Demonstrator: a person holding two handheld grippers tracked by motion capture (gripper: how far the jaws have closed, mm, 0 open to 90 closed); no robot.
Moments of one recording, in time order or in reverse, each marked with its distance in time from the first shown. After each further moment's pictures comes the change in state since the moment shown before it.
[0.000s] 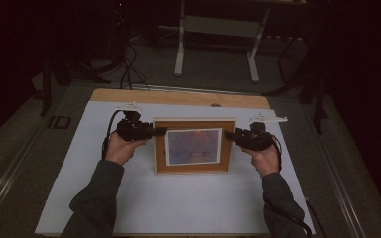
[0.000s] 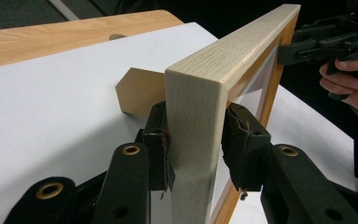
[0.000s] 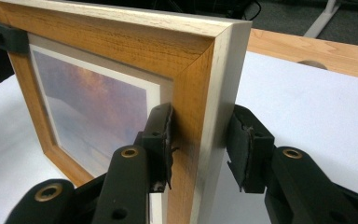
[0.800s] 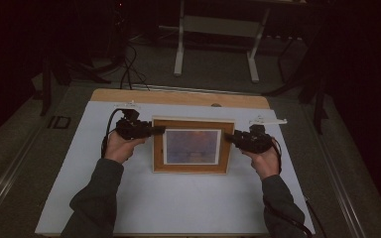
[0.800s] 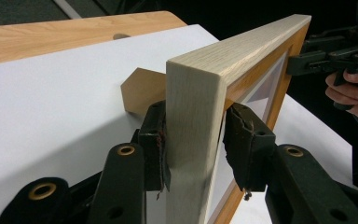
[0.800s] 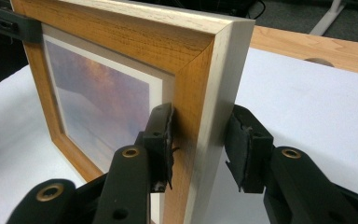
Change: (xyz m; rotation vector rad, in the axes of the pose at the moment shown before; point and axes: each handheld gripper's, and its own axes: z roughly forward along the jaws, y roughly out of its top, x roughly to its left) left arm 0.006 0.000 -0.001 -0.010 0.001 -0.035; right arm 0.005 -0.004 -0.003 0.004 0.014 -0.010
